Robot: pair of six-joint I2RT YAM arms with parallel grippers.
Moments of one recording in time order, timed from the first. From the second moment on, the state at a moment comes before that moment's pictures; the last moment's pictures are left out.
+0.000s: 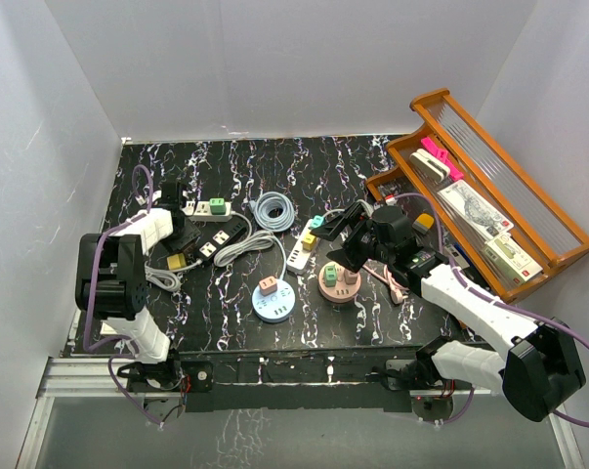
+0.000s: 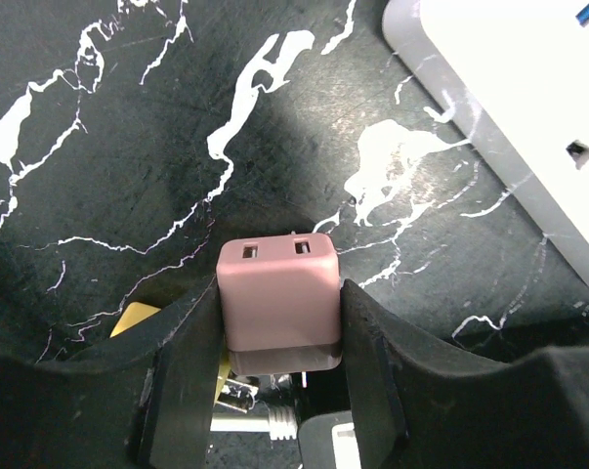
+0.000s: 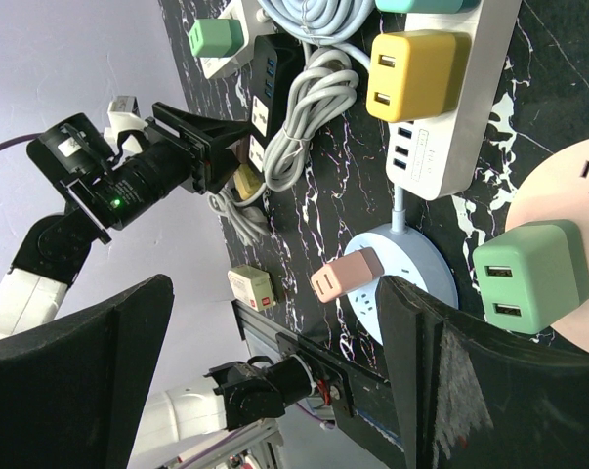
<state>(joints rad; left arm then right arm) -0.05 1.70 1.01 -0.47 -0.30 -0.71 0.53 1.10 0.70 -0.11 -0.21 1.26</state>
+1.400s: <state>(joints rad) -0.46 1.29 1.02 -0.18 0.32 -1.04 0.81 1.29 1.00 0.07 0.17 0.72</state>
